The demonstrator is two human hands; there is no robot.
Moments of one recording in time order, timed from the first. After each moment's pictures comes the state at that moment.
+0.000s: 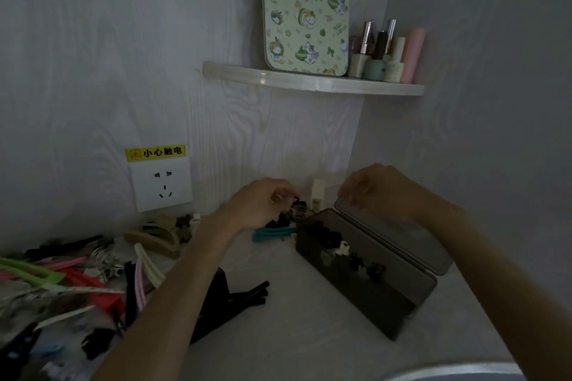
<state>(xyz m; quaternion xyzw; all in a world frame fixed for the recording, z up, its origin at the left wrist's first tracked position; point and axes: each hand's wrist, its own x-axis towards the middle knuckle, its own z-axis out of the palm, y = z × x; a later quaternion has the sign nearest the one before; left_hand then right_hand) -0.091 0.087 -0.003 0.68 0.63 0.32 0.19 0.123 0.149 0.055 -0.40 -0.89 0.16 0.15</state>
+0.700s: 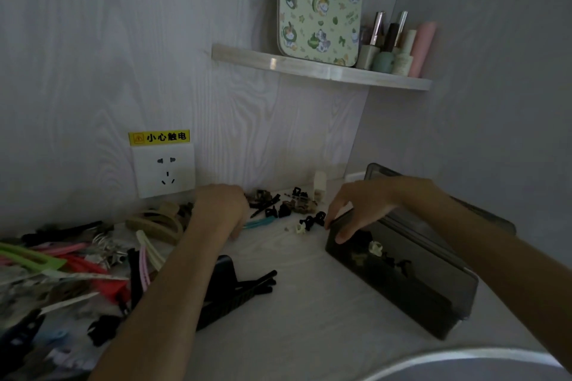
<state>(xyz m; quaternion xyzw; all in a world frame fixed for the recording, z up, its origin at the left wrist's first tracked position) -0.126 0.081 -0.010 0.56 0.82 -0.08 0.09 0.084 0.144 0.054 -0.36 -0.90 0.11 -0.23</state>
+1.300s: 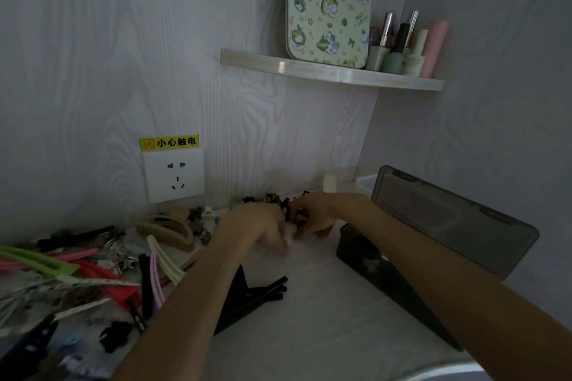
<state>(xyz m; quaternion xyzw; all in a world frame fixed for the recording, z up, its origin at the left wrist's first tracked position) -0.102 0.090 -0.019 0.68 0.71 -0.05 0.17 0.012 0.168 -0.002 -0.40 -0.88 0.19 -0.16</state>
